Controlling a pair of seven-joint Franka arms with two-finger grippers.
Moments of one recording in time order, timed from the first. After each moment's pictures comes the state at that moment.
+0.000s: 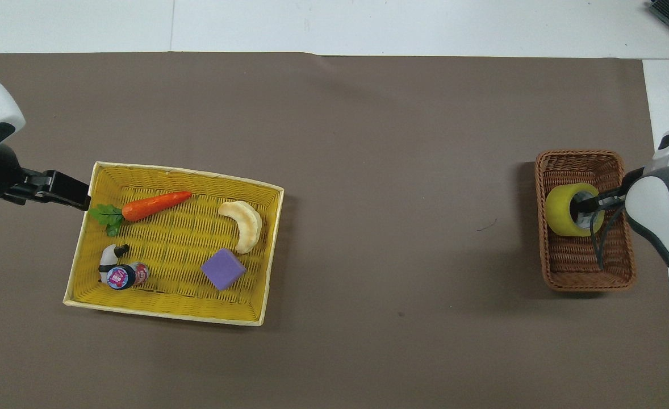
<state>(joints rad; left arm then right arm) -0.04 0.03 -0.06 -1.57 -0.03 1.50 0.06 -0.35 0.30 0.06 -1.91 0.04 2.14 -0.60</state>
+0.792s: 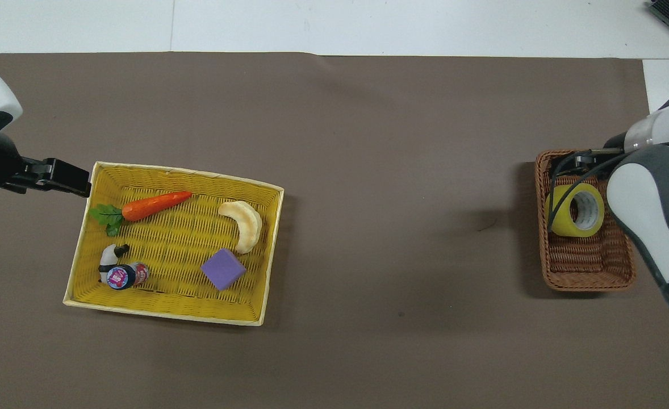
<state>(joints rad) -0.04 0.04 -0.06 -1.56 -0.03 1.55 0.03 -0.14 0.17 0.08 -1.79 0.01 1.96 0.02</state>
